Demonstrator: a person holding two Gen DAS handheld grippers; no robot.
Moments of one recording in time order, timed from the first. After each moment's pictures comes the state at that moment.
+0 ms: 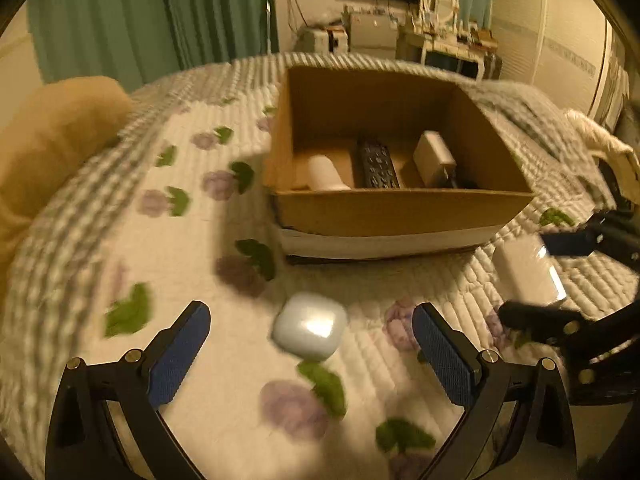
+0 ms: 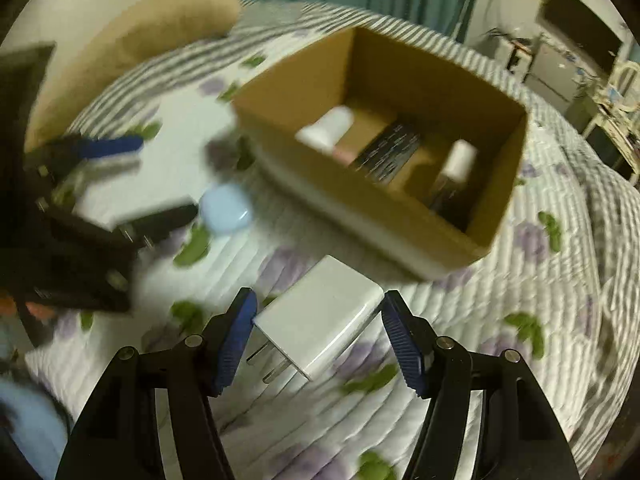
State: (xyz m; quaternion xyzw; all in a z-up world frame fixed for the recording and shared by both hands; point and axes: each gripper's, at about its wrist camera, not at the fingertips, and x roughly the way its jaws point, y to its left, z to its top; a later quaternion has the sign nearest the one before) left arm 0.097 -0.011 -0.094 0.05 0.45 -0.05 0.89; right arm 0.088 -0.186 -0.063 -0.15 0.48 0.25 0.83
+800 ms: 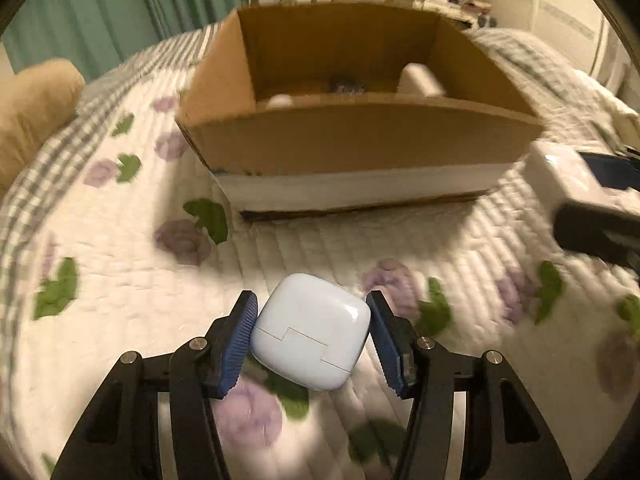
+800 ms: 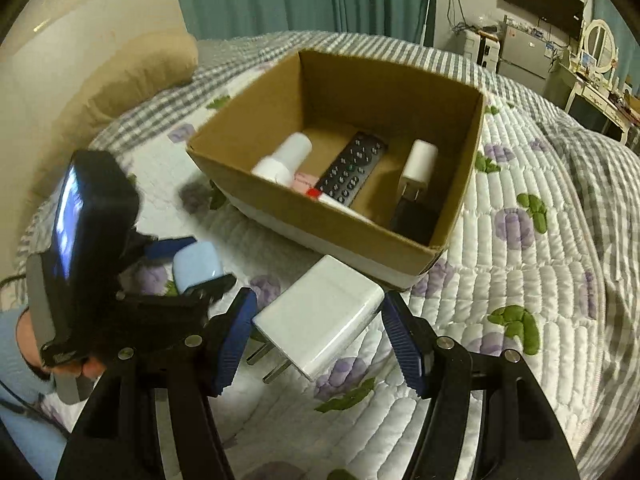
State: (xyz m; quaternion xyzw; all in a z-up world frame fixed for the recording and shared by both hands) left arm 0.084 -0.036 -0.126 0.08 0.49 -0.06 0.87; right arm 0.090 -0.214 -0.057 -0.07 0.46 0.24 0.85
